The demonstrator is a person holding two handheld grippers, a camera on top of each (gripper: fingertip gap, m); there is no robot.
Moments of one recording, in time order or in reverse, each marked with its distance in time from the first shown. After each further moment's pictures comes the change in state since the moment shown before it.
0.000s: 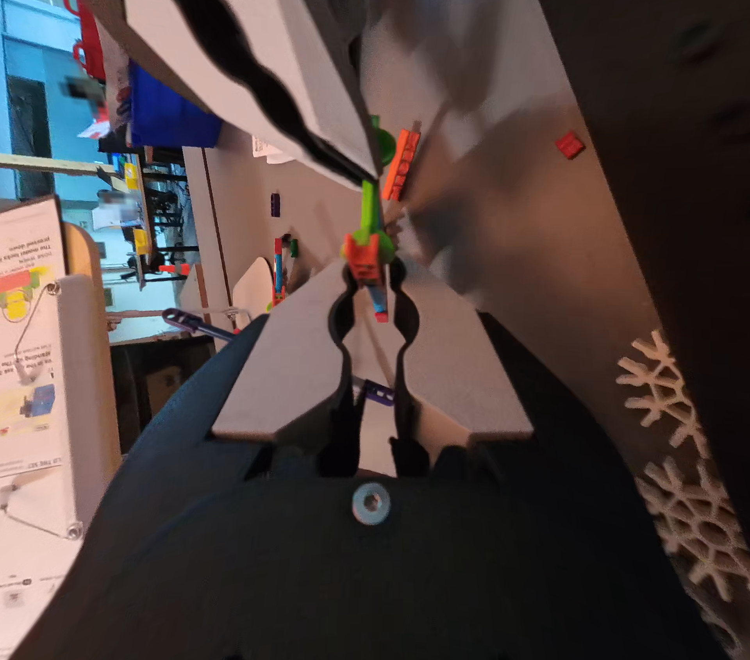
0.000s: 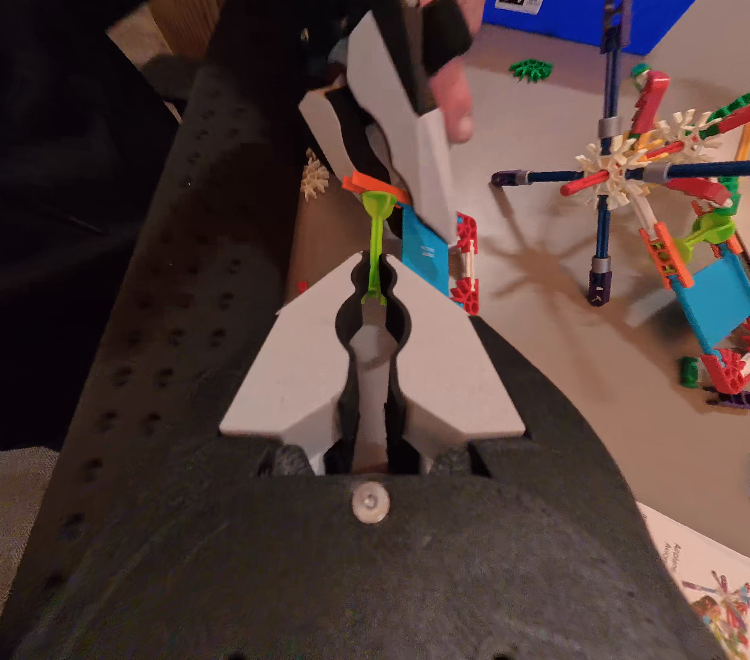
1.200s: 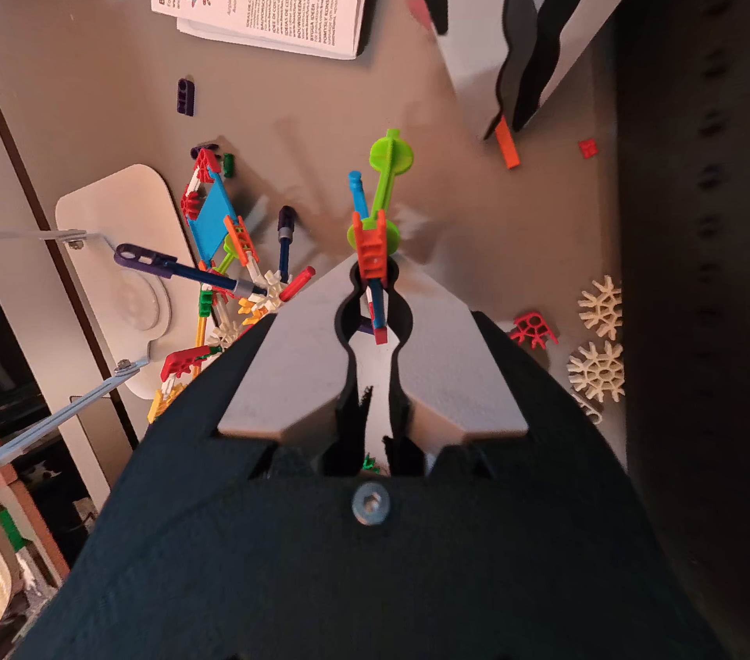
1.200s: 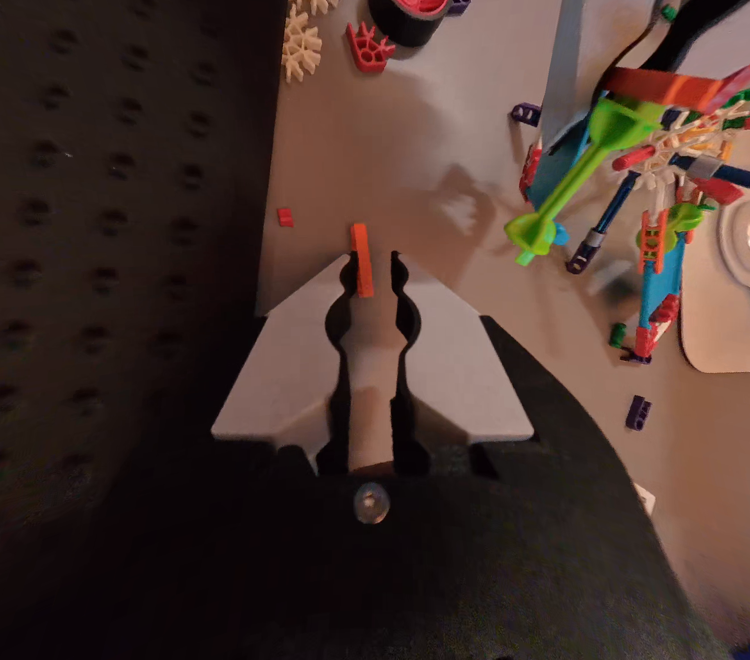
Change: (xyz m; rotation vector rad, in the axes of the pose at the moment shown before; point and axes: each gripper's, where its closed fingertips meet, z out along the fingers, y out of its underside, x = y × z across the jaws) left arm -0.029 0.021 -0.016 -0.233 0.460 -0.332; right arm -0.004 0.041 0.011 -0.340 0.179 -0.271
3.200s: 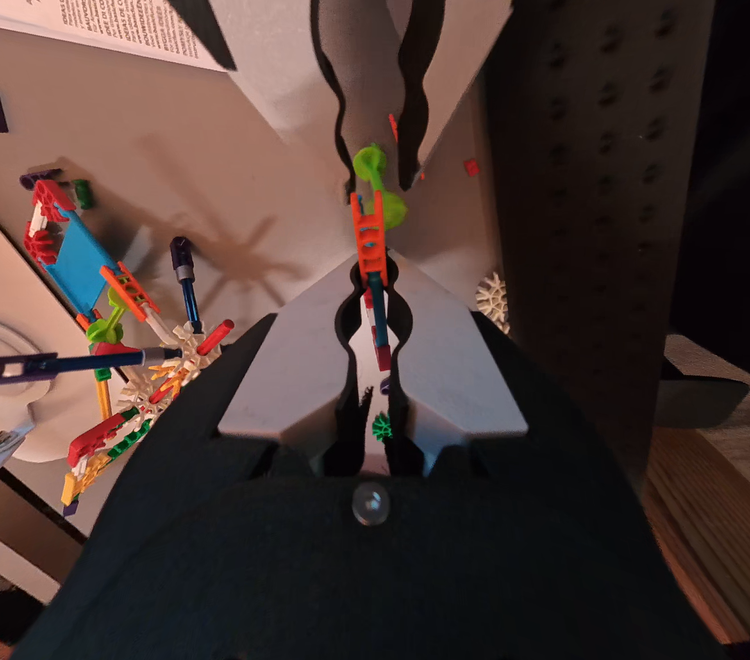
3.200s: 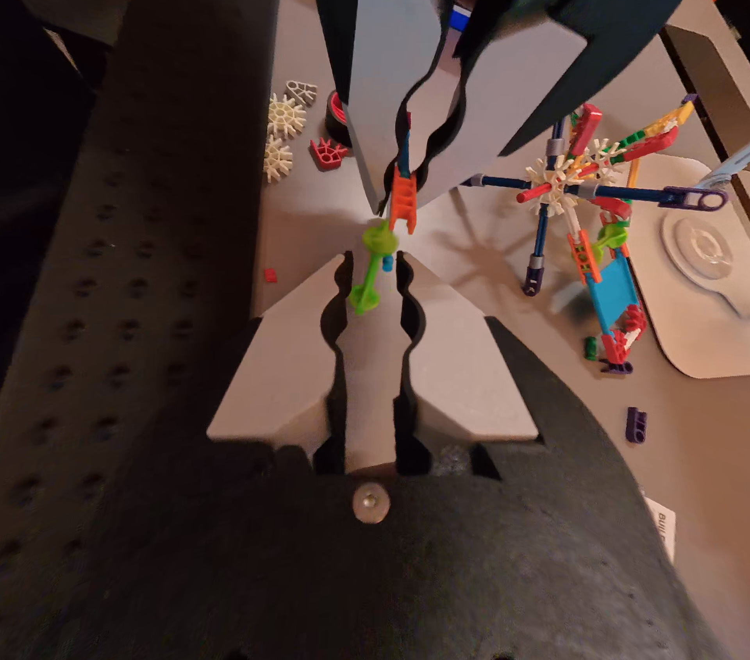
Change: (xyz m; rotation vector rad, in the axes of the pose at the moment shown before) left arm 0.042 -0.018 0.003 -0.151 0.320 -0.011; right arm 0.024 -0.028 -0.026 0.259 0.038 0.139
